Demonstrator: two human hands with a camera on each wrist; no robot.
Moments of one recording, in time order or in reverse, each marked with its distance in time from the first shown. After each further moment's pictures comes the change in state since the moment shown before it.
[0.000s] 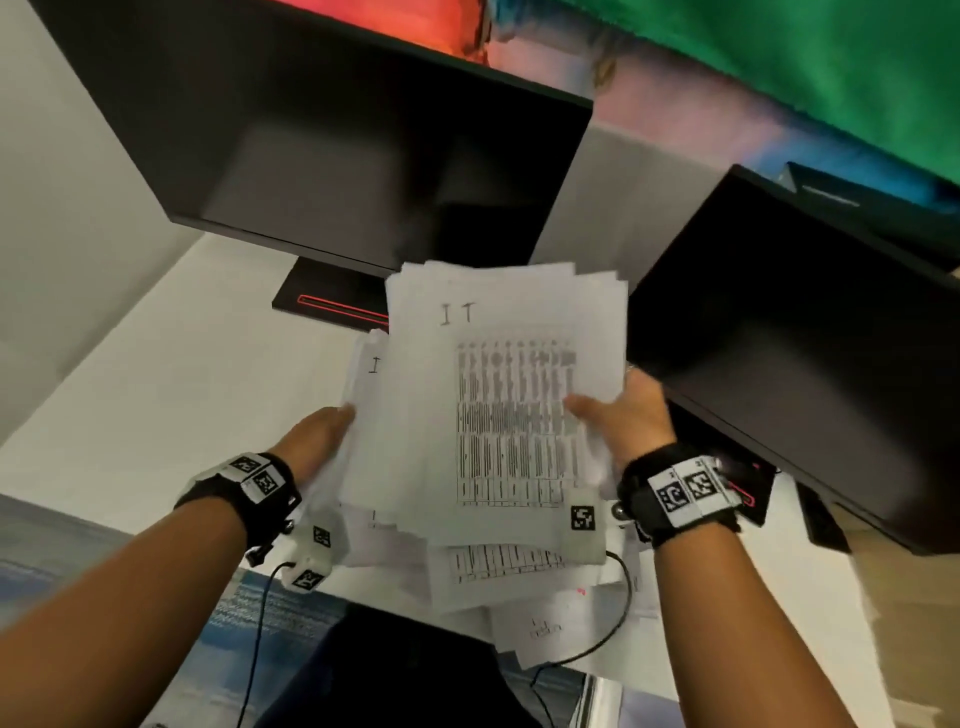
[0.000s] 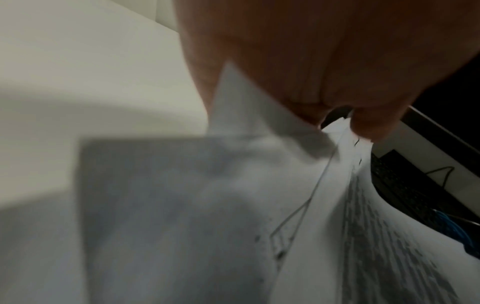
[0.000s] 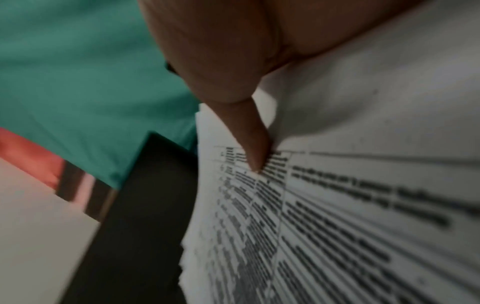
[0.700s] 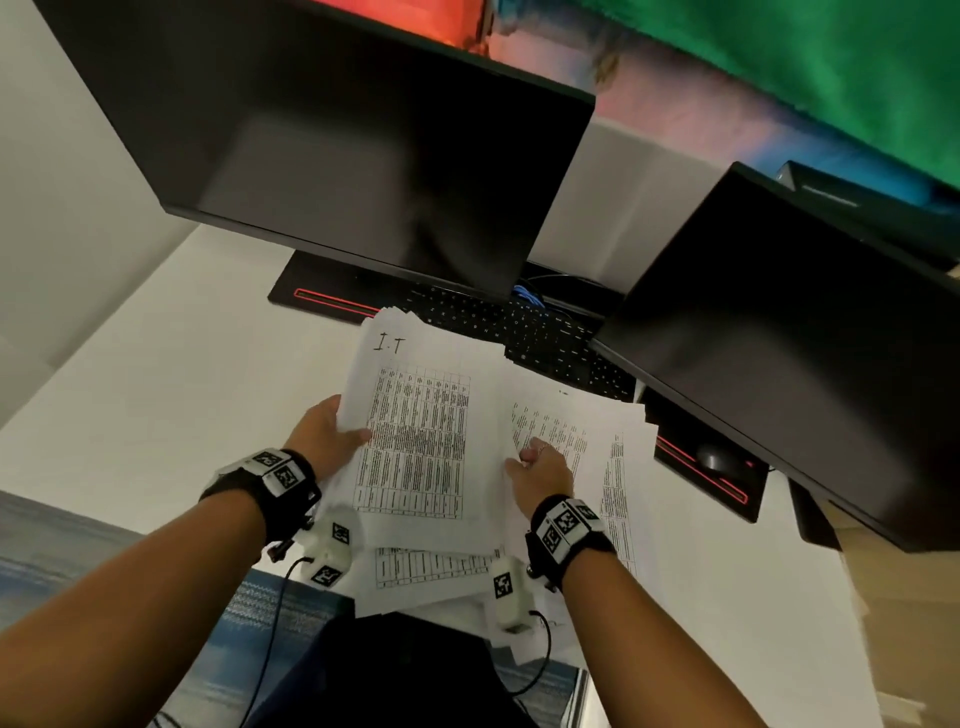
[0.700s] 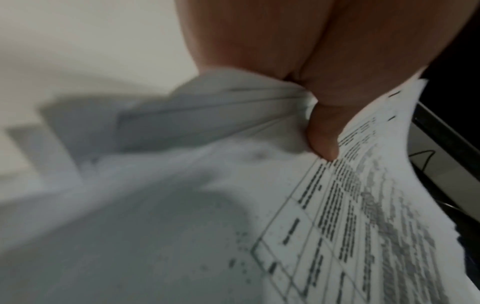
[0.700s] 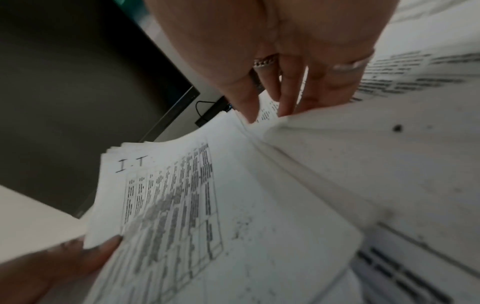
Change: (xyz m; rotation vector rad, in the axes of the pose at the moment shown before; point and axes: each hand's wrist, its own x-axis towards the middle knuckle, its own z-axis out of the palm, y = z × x) left_hand 0.021 -0.014 0.017 0.199 0.129 0.135; right_hand -0.002 0.109 0.084 -0.305 -0.045 0.176
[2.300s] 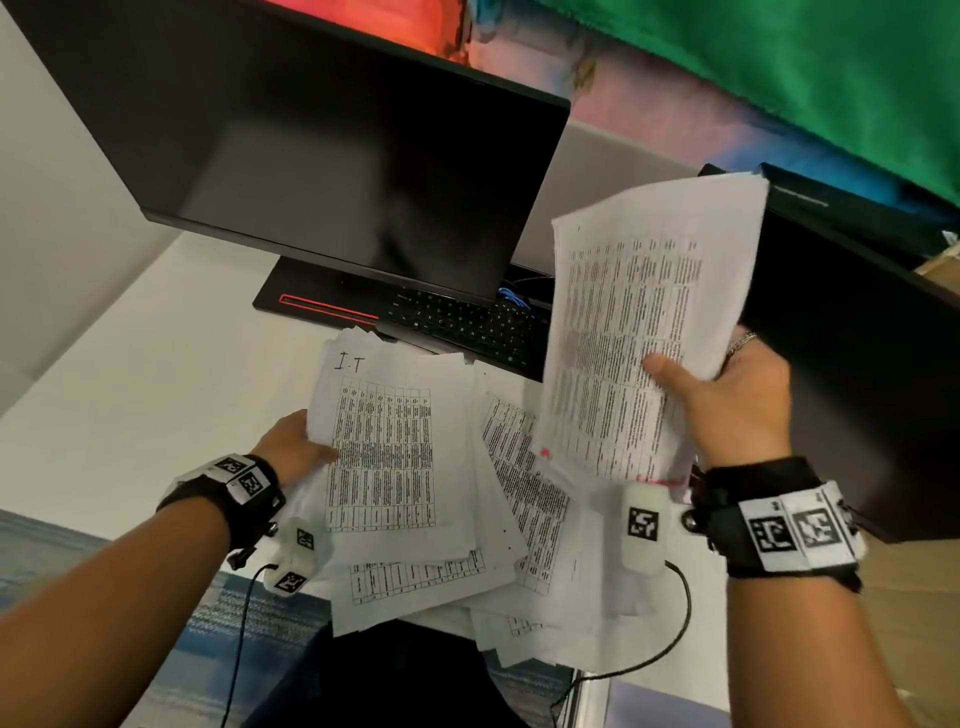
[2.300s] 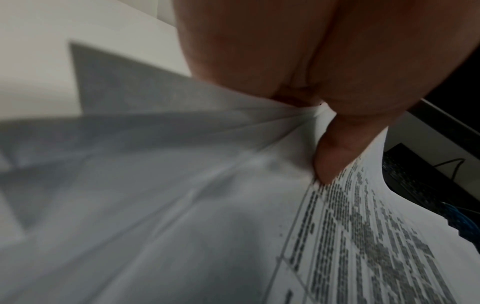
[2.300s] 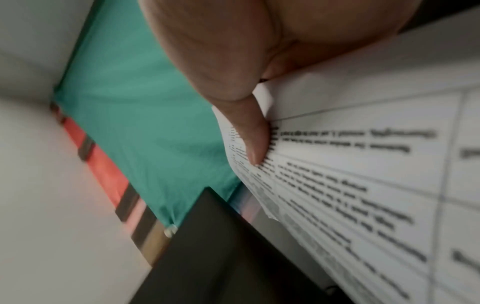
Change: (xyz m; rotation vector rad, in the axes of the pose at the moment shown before) left_hand 0.005 -0.017 -0.017 0.089 -0.084 -0.061; right_hand -0.075 -0.090 -0.194 0.355 0.297 -0.447
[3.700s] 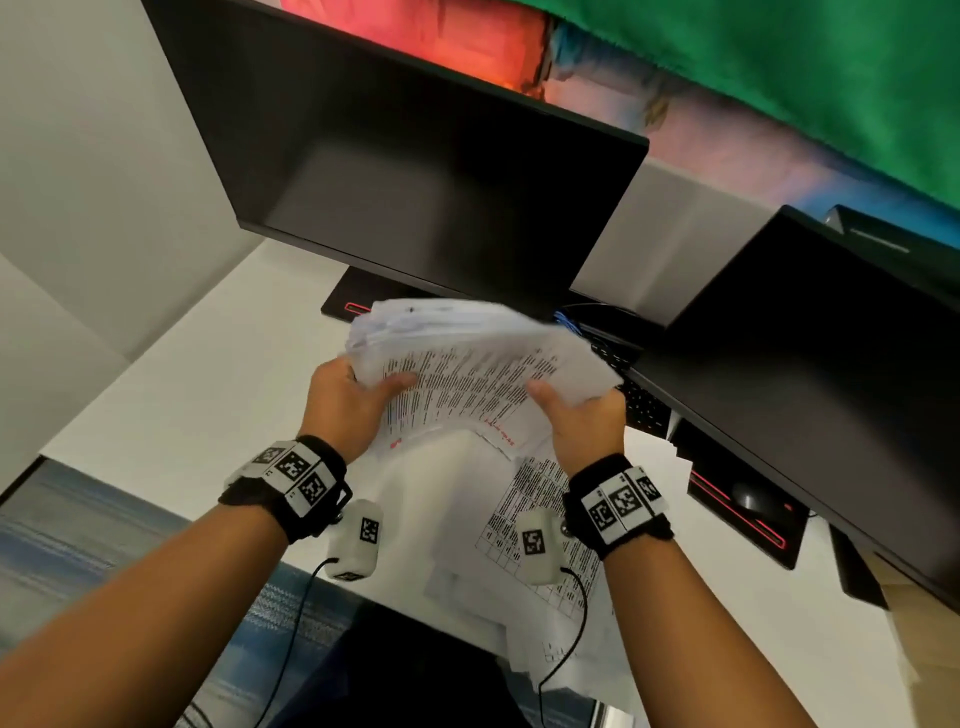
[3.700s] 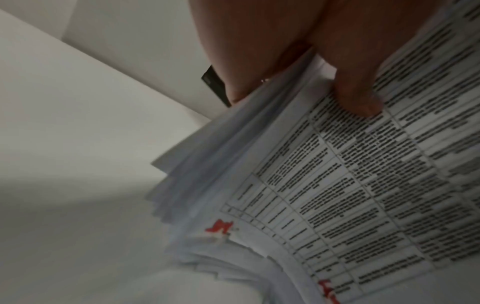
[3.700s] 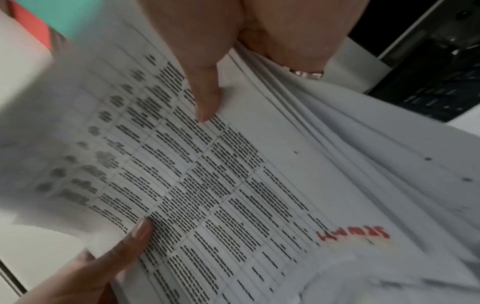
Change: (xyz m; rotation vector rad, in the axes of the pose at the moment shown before) left_hand -0.068 0.070 -0.025 -0.338 0.530 0.621; right_hand -0.024 0.033 0.143 0.318 -0.306 0.021
